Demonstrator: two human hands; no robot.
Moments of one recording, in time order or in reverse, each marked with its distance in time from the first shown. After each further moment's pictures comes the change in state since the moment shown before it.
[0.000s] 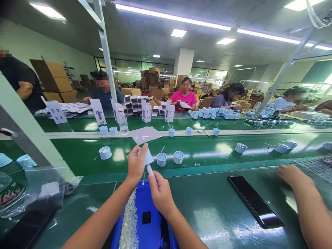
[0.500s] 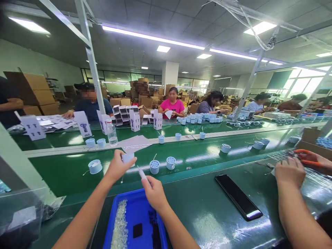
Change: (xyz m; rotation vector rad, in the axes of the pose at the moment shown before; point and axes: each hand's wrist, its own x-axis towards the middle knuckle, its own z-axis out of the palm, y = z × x) left_hand 0.041 -0.001 -0.039 0.757 -0.251 0.055; right_hand 0.020 0.011 -0.016 -0.081 0.053 -0.022
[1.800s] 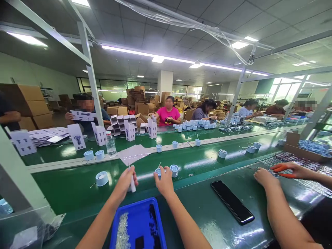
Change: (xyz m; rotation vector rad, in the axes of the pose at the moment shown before) left_hand -0.012 0.017 0.022 -0.763 -0.178 -0.267; right_hand 0.057 0.027 -0.036 -0.744 0.231 -0.033
